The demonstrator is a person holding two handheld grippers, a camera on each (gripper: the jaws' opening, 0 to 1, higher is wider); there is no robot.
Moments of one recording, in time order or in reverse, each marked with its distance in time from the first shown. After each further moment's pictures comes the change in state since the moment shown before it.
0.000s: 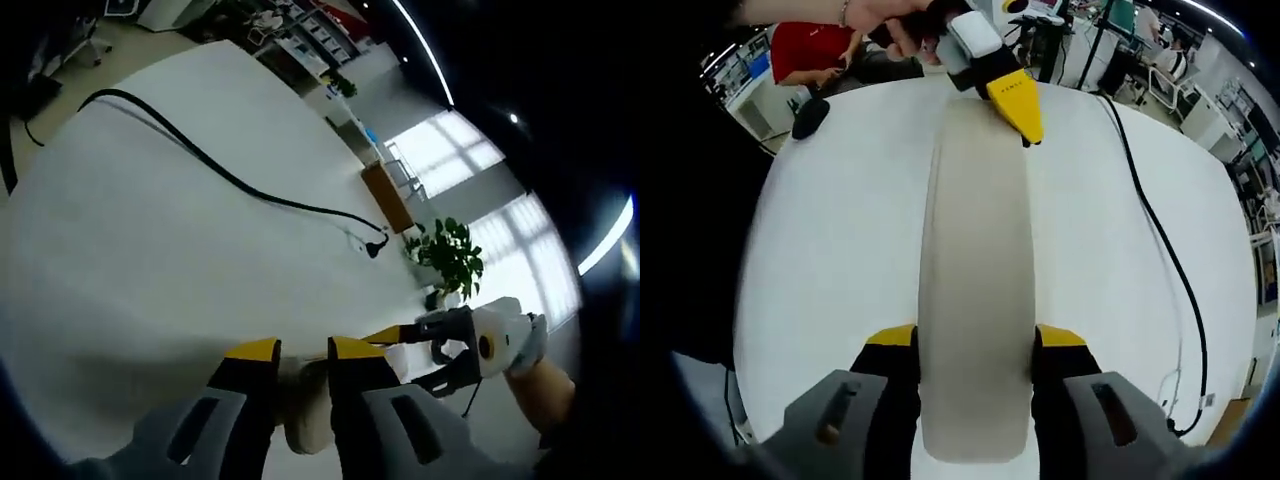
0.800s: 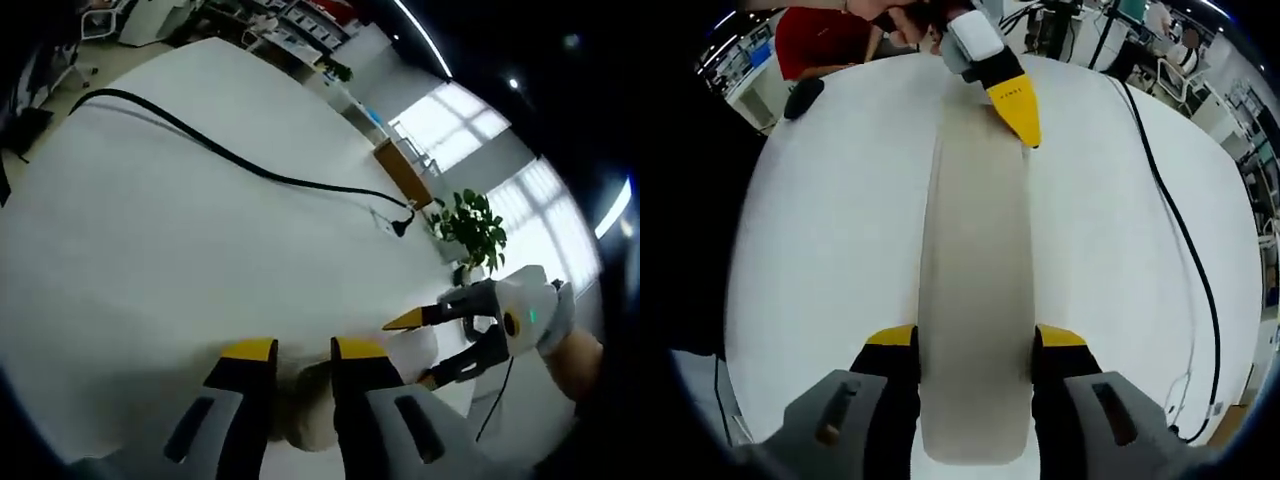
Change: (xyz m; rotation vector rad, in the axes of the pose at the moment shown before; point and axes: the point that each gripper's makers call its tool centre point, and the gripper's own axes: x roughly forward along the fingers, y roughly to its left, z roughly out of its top) left arm 0.022 0.025 -0.012 0.123 0.045 0.076; right arm 0.023 -0.003 -0.017 -0.008 0.059 0.019
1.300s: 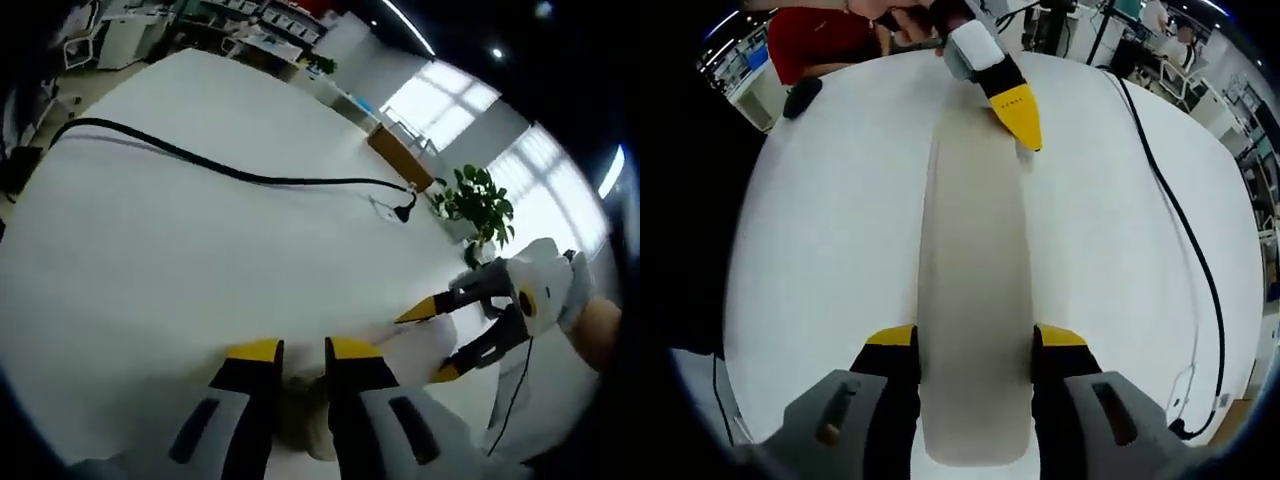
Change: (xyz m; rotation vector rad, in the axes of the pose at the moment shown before) left arm 0.013 0.006 0.008 0.153 0.005 0.056; right arm 0.000 -0.001 -0.006 0.014 -0.003 -0.004
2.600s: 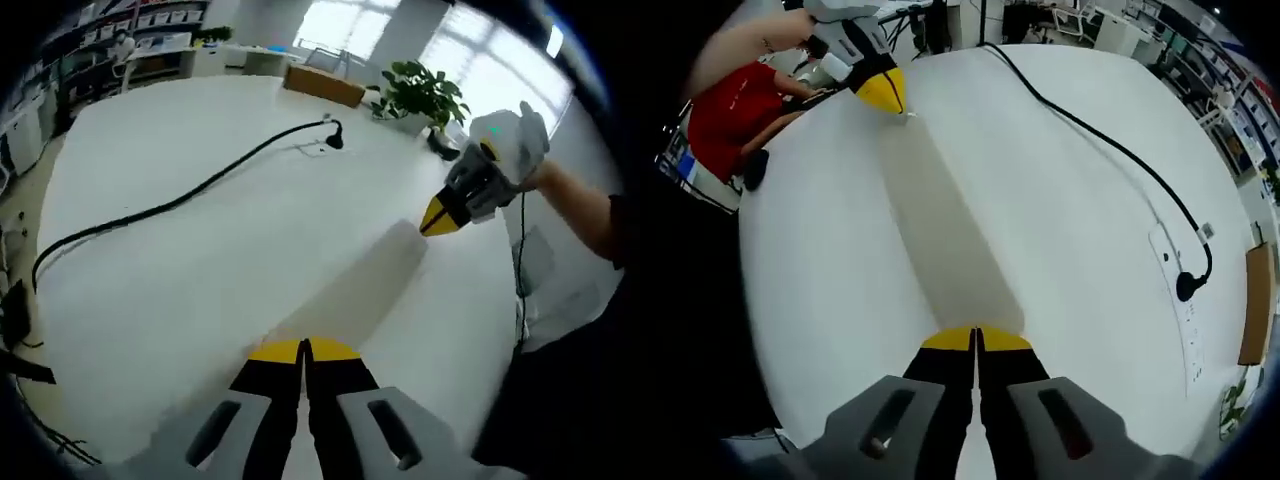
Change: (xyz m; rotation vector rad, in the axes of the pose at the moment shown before) left arm -0.035 -0.040 -0.017 0.594 0.299 -0.024; right arm -0.057 0.010 -0.054 0.456 0.020 -0.115
